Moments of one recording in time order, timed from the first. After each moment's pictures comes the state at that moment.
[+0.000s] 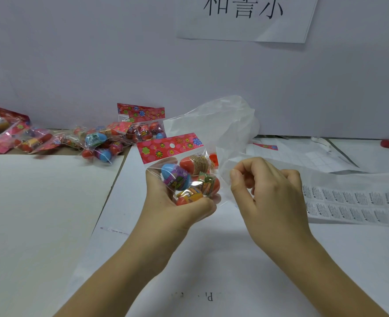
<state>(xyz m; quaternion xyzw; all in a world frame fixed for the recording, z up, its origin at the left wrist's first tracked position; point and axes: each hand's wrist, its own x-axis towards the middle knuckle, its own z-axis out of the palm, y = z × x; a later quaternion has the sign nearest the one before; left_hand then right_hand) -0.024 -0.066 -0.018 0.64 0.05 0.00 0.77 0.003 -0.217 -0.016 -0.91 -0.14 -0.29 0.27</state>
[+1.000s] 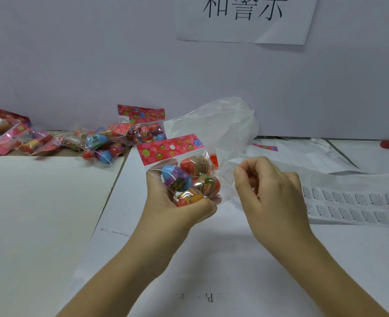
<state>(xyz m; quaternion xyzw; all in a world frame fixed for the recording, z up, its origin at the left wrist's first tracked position) -0.024 -0.067 -0.016 0.63 0.05 0.01 0.77 0.006 -0.221 -0.018 -0.90 -0.13 -0.27 0.31</state>
